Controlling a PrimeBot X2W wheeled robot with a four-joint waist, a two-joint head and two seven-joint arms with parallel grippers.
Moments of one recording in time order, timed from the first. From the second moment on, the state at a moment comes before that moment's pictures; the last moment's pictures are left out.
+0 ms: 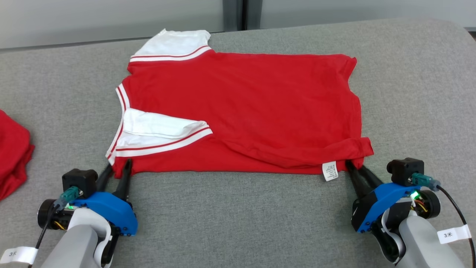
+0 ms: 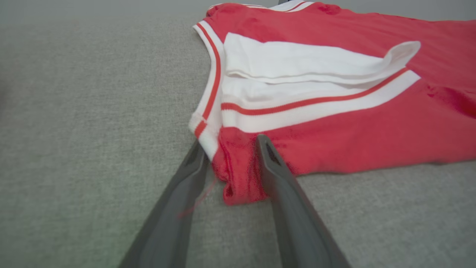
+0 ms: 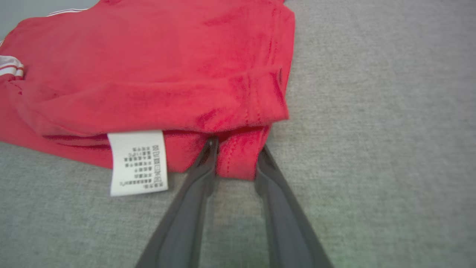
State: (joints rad) left arm -0.41 0.34 -0.44 0.71 -0.54 -0.09 -0.20; right arm -0.37 -0.19 0.19 0.59 0.38 0.13 -0.03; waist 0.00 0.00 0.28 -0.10
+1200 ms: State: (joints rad) left arm 0.09 0.33 -0.39 0.27 -0.61 0.10 -0.21; right arm 0.09 -0.21 0.03 0.19 0.42 0.13 0.17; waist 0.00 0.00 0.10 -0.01
